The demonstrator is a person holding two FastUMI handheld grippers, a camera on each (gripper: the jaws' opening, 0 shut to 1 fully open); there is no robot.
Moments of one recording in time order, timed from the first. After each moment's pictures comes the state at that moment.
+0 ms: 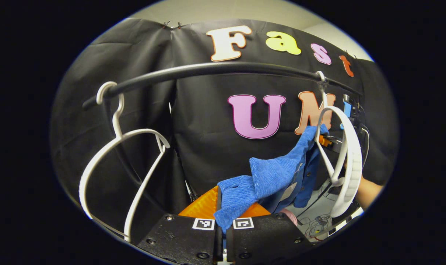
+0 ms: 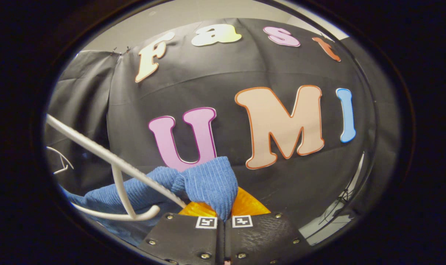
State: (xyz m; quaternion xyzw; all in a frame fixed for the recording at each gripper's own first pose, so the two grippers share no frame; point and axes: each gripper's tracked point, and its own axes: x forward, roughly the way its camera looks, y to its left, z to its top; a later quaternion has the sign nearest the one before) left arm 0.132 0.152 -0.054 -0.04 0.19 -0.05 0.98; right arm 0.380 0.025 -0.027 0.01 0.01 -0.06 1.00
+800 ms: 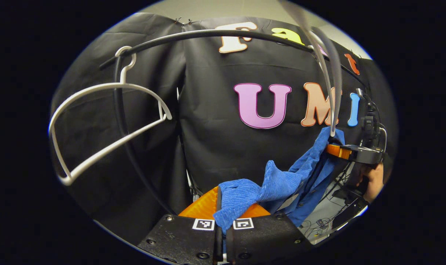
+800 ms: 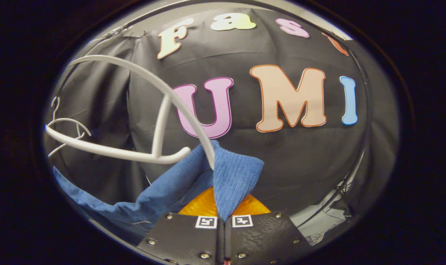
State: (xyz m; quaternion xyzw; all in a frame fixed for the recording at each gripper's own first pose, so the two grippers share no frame) left arm 0.092 0.122 -0.128 -0.06 0.19 -0.01 0.98; right arm 0.279 0.059 -0.105 -0.02 0.10 0.00 0.99
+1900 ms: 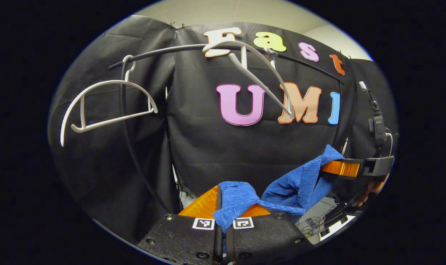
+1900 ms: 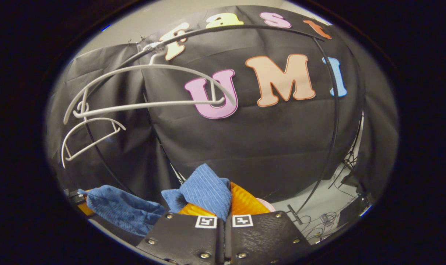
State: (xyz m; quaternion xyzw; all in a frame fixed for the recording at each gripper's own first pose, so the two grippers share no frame) left arm 0.023 0.051 -0.118 -0.07 0.16 -0.05 0.98; right arm 0.122 0.083 -0.123 0.05 0.15 0.02 0.99
